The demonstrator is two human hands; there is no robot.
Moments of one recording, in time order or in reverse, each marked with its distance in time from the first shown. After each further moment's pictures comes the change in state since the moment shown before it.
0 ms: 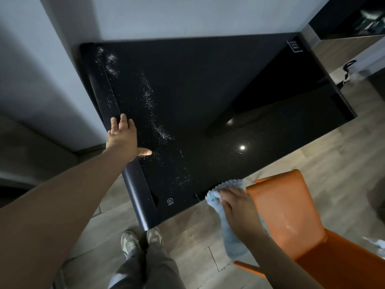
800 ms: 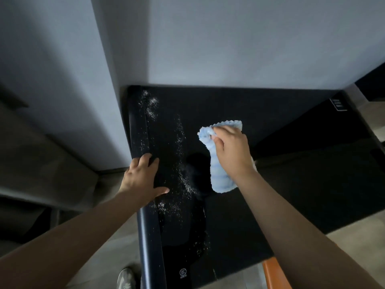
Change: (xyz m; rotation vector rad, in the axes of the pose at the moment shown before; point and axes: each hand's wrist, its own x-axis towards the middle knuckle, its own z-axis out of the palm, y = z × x) left_hand 0.018 -0.026 -0.015 -0.142 0.154 0.039; right_hand 0.296 -0.078 -0.058 0.095 0.247 -0.261
